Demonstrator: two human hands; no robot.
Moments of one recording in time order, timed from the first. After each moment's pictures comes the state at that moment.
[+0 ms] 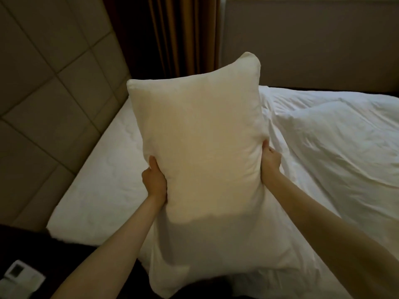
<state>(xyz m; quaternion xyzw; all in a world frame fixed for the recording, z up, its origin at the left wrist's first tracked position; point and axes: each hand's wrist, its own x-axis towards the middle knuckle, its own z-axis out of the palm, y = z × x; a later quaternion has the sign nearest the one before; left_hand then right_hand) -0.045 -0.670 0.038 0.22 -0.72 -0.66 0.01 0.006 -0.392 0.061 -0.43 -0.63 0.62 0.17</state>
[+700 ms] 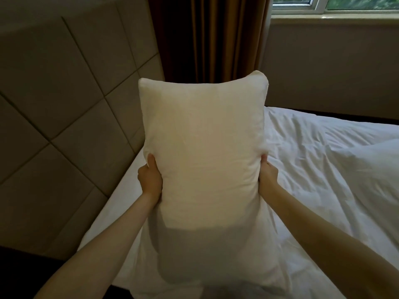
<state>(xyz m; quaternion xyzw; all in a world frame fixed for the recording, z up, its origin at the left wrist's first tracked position) -0.232 -0.805 0.060 0.20 -0.73 -0.64 0.08 -0.187 -0.520 0.055 -0.41 -0.59 0.69 0.09</state>
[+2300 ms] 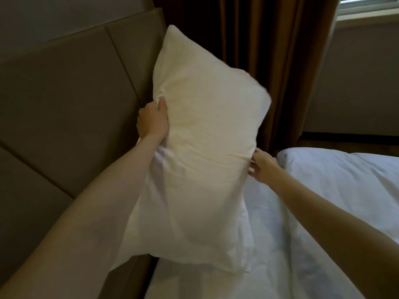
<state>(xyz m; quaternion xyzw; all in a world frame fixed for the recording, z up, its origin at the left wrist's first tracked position) -0.871 -0.851 0.145 0.04 -0.92 -0.29 0.25 -0.781 -0.607 0.022 -0.30 -0.54 0.78 -0.03</state>
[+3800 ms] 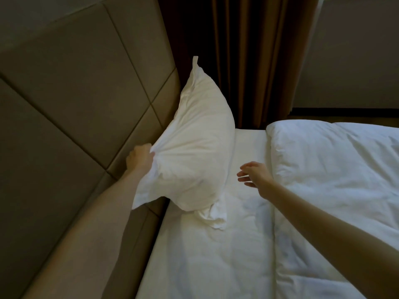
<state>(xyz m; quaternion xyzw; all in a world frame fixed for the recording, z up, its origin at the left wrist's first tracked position) -0.749 -0.947 0.045 -0.04 -0.99 -0.09 0.04 -0.627 -0.636 0.004 -0.30 -0.68 0.66 -0.08</state>
